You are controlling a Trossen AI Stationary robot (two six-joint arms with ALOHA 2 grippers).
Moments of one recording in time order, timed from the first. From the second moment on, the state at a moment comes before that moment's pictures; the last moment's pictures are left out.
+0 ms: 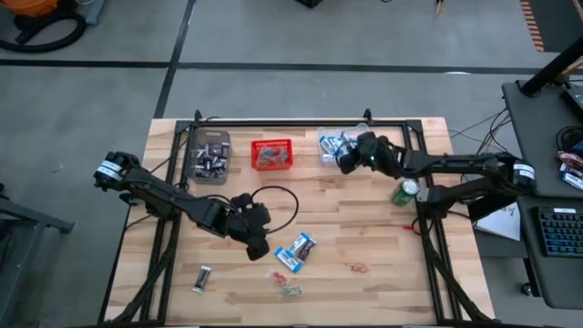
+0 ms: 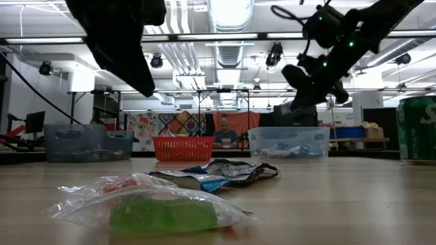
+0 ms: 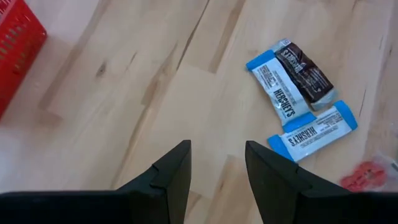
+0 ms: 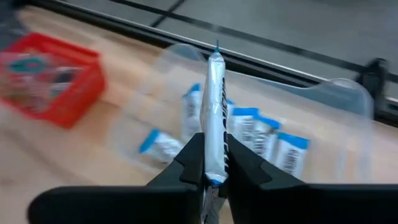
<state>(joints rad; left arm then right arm) -0.39 1.52 1.03 -0.58 -0.40 -0.67 -0.36 1.20 0.62 -0.09 0.44 0.50</state>
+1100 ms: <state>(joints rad) -0.81 1.66 1.03 -0.89 0.20 -1.82 -0.26 1.23 0.69 -0.09 0.37 0.46</state>
